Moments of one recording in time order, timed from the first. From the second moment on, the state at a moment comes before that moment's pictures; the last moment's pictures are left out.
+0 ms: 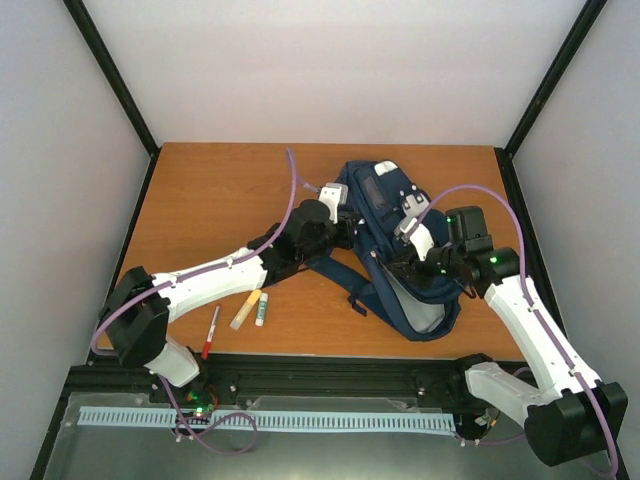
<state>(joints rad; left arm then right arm) -0.89 1.54 1.10 0.10 -0.12 -0.57 0.26 1.01 0.91 -0.80 -0.62 -0.47</state>
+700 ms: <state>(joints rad) -0.91 1.54 1.10 0.09 -0.11 -0.61 0.42 1.14 0.97 -0.68 -0.52 -0.39</state>
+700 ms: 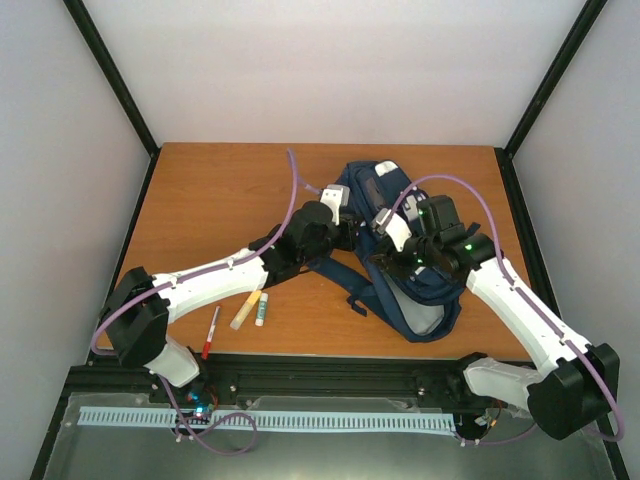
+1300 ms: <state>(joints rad) -0.92 1.54 1.11 0.06 -0.13 -0.62 0.47 1.16 0.98 -0.68 -0.35 -0.36</state>
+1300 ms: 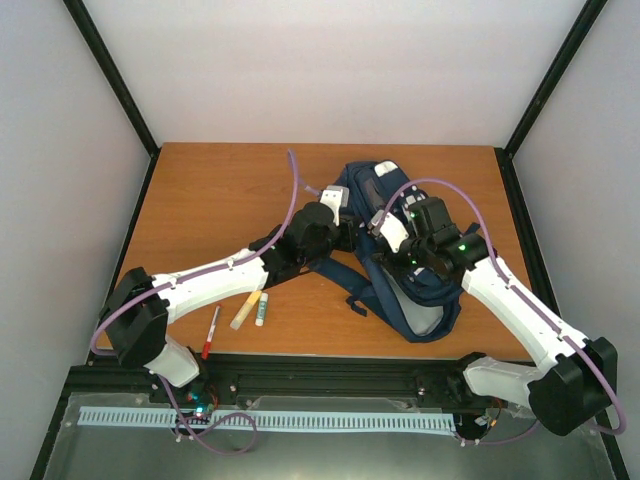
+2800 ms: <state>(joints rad) -0.86 1.47 1.11 0.01 -0.06 -0.73 0.49 1.25 1.11 -0.70 -0.46 -0.36</state>
